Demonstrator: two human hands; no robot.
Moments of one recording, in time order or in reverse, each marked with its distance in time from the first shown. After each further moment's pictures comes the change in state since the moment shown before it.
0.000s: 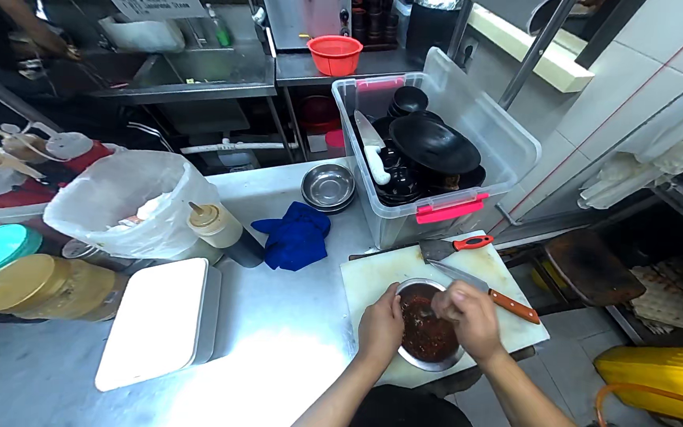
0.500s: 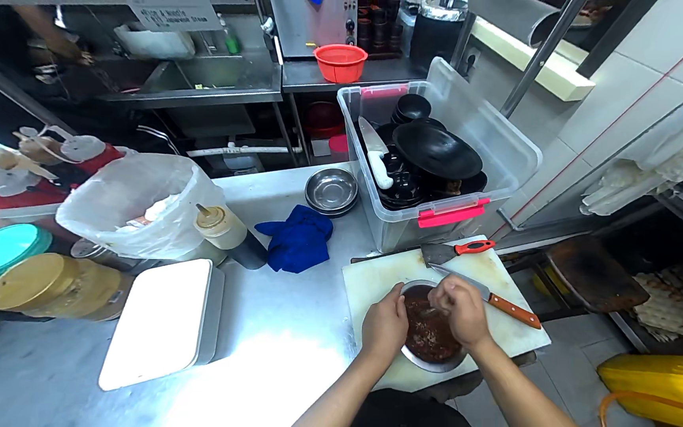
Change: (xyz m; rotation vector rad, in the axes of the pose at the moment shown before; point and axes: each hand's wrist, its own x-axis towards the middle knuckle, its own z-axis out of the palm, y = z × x) left_hand 0.005 0.009 -0.002 0.029 -0.040 -0.008; right_hand 0.011 0.022 -0.002 0.040 0.065 0.045
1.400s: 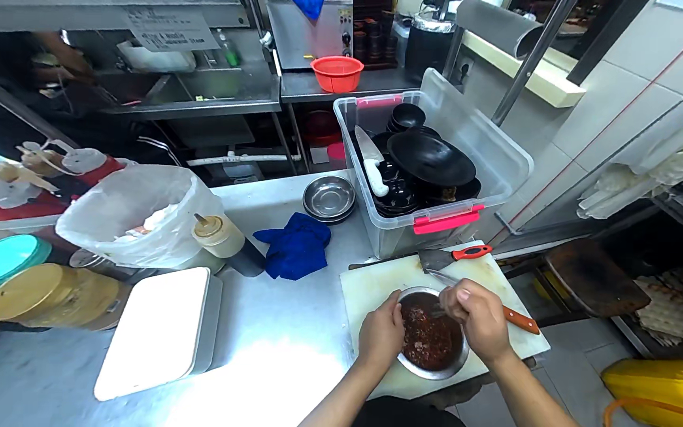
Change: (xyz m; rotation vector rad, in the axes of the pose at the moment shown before) left_hand 0.000 -0.005 0.003 -0.001 0.005 0.018; right_hand 0.004 -0.024 -0.011 -0.154 -0.083 -0.043
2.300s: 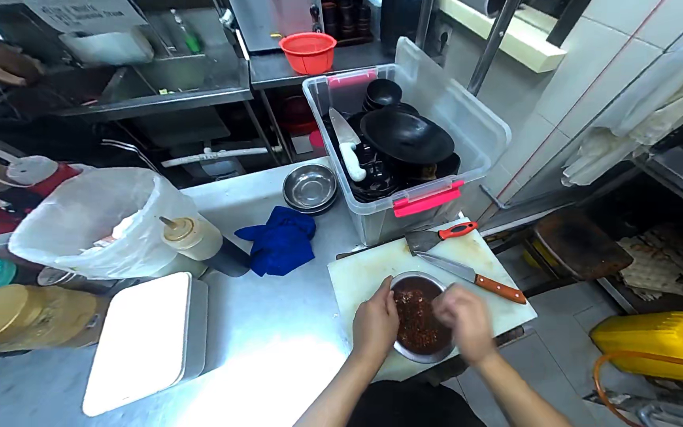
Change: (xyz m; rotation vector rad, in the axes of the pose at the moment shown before) left_hand -0.010 0.008 0.008 0.074 0.071 0.045; right_hand -0.048 0.005 -0.002 0.040 0.089 0.110
